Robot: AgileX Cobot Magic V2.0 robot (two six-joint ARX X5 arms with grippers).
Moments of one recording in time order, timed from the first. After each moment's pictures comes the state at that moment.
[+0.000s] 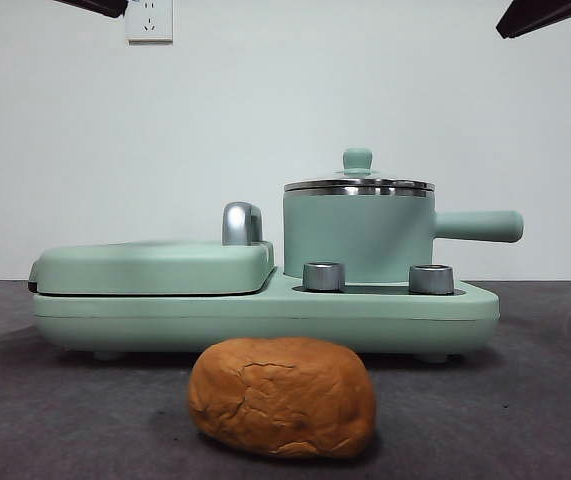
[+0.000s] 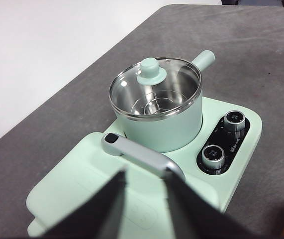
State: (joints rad) left arm -0.31 0.99 0.96 -0.35 0.48 0.49; right arm 0.25 0.87 0.86 -0.40 -0.36 -0.37
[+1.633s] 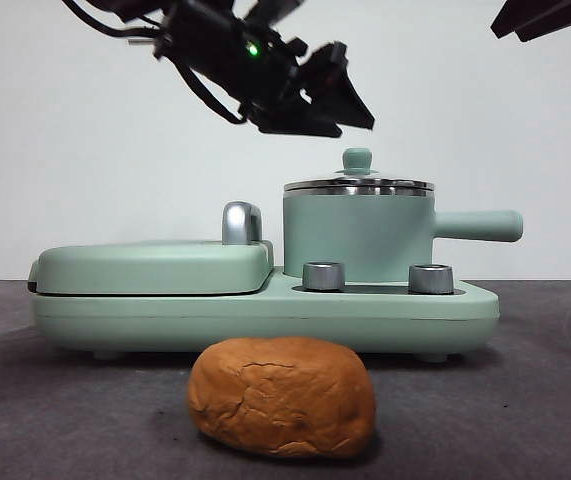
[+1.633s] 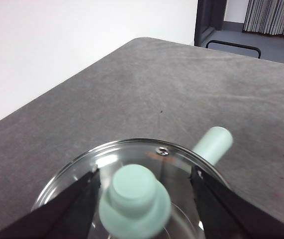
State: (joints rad) left arm -0.58 1.87 1.44 0.15 0.39 0.19; right arm 0.25 0.87 0.86 -0.40 -0.36 -0.33
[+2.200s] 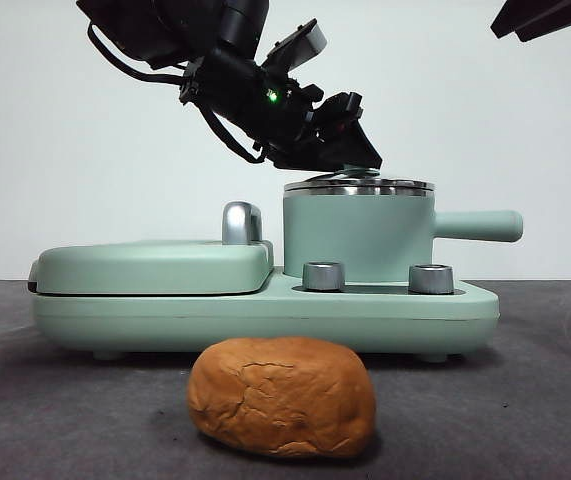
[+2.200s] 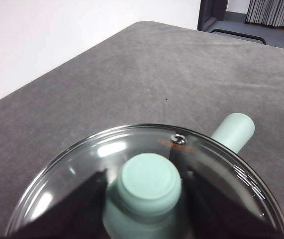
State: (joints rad) left arm -0.58 1.98 1.50 0.17 0.39 0.19; right arm 0.25 0.87 0.86 -0.40 -0.36 -0.33
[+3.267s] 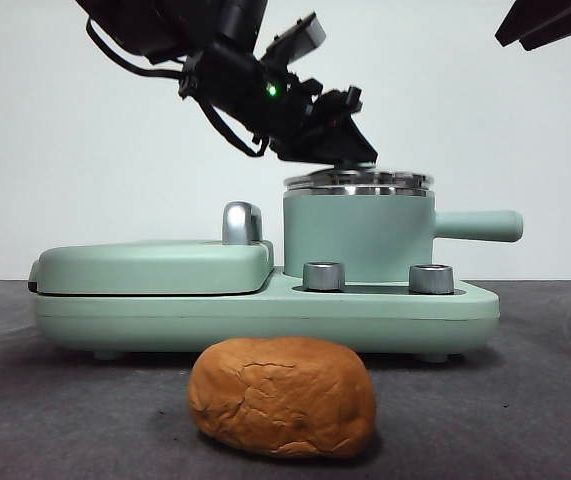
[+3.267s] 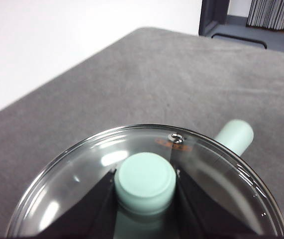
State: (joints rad) left arm -0.58 1.96 1.50 0.18 0.38 0.19; right arm 0.25 0.87 0.86 -0.44 -0.36 -0.33
